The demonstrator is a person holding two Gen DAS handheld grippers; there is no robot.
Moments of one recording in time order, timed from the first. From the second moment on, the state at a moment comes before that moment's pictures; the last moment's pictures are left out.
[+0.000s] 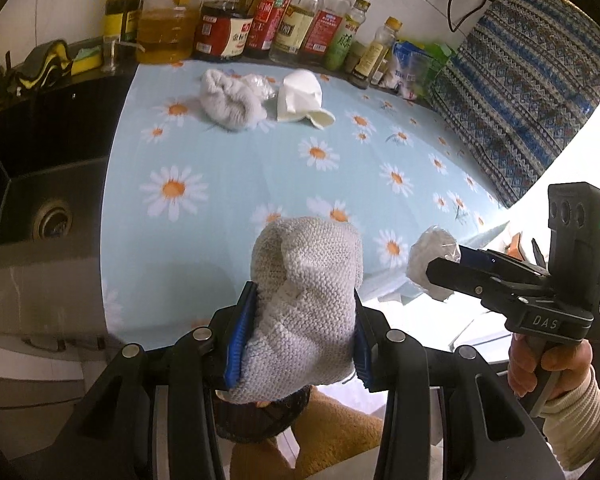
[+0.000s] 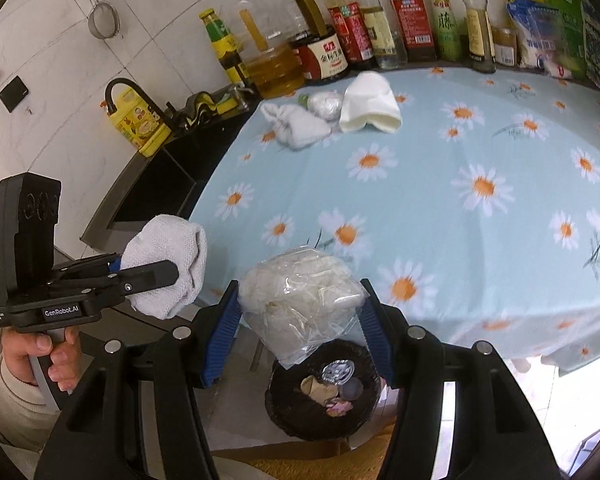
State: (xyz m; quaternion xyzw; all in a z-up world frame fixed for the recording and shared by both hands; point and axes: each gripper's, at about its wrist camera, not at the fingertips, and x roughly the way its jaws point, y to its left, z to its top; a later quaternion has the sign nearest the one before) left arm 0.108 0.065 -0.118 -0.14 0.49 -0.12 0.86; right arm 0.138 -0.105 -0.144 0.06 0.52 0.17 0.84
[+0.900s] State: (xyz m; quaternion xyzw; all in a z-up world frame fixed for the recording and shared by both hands) left arm 0.061 0.078 -0.232 -0.17 0.59 -0.12 0.78; right arm 0.080 -0.087 -0.249 0.10 0.62 0.15 0.76
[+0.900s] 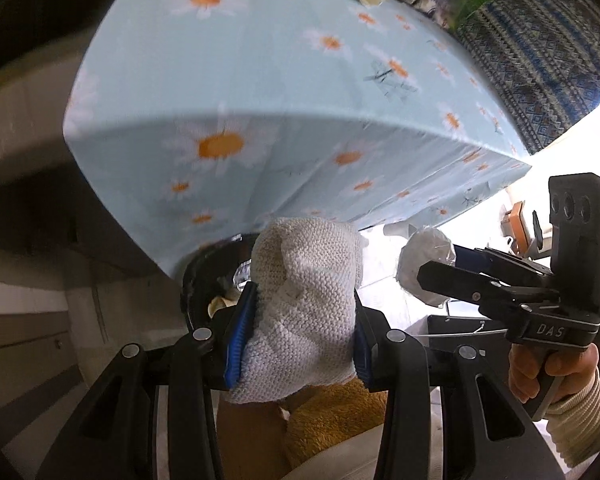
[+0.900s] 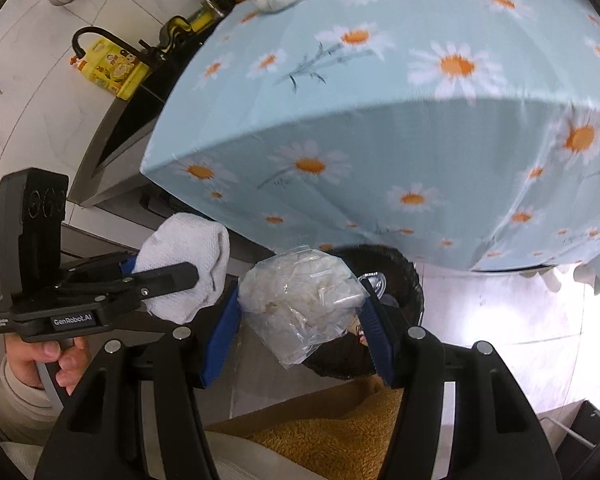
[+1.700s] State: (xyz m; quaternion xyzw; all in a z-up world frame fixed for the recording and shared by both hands) left arm 0.052 0.067 -0.284 -0.18 0.64 -0.11 0.74; right arm 0.078 -0.100 -0.283 0.14 0.64 0.14 0.74
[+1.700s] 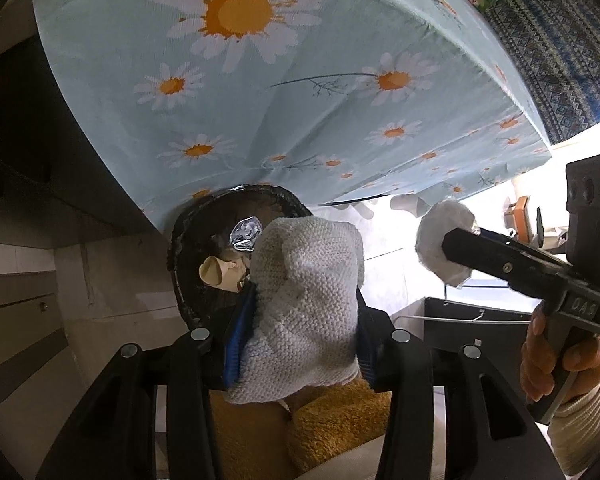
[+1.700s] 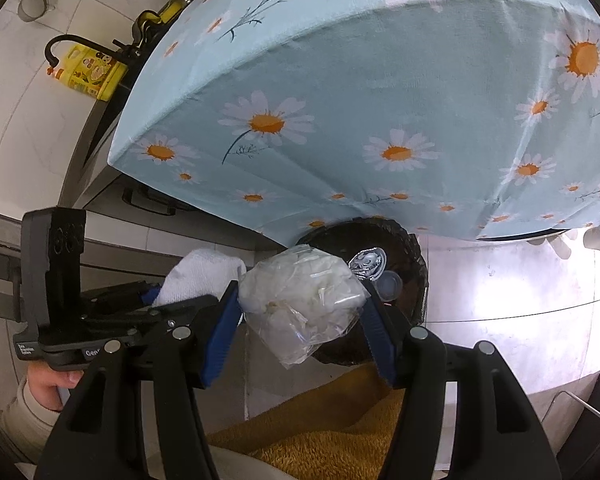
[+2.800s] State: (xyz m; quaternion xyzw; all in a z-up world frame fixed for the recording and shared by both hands) left arm 0.068 0.090 -0.190 -0.17 0.55 -0.09 0.81; right arm 0.089 -0.110 -0.211 0.14 0.58 0.13 0.79
